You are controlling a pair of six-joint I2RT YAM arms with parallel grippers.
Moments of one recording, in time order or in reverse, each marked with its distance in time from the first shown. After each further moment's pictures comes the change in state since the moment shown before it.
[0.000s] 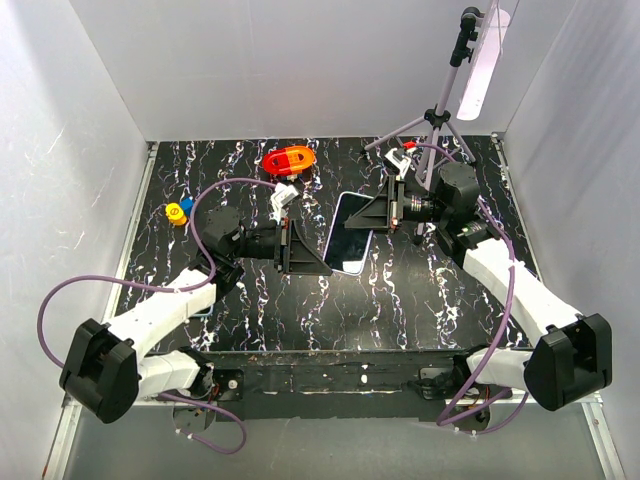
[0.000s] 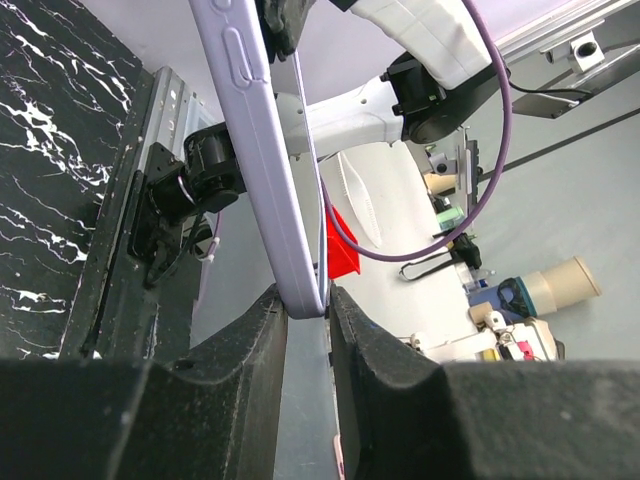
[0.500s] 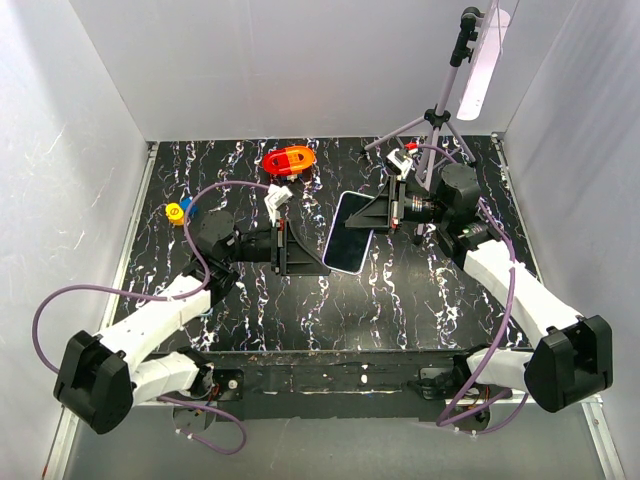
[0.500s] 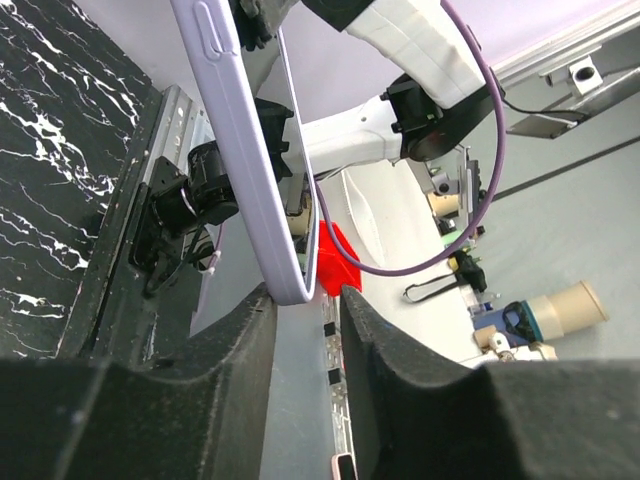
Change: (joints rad) left arm -0.001 -0.072 -0.022 -0.046 -0.067 -0.006; right arm -0.009 -0.008 -0.014 0.008 0.023 0.028
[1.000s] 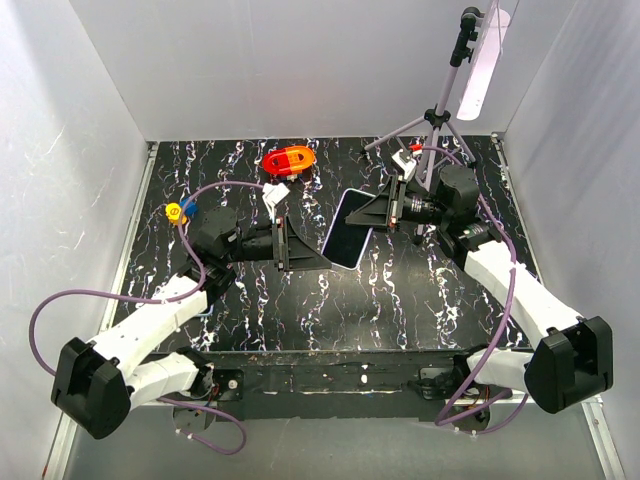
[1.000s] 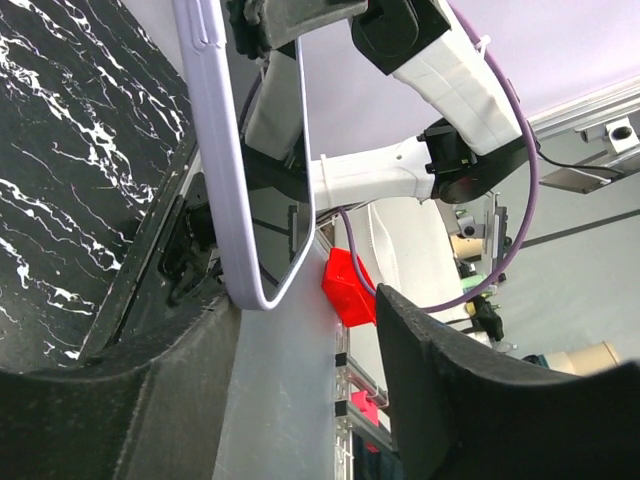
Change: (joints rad) left arm 0.000 -0.022 0.044 -0.200 -0.103 0.085; right arm 0.004 -0.008 -0.007 -0.063 0.096 -0.057
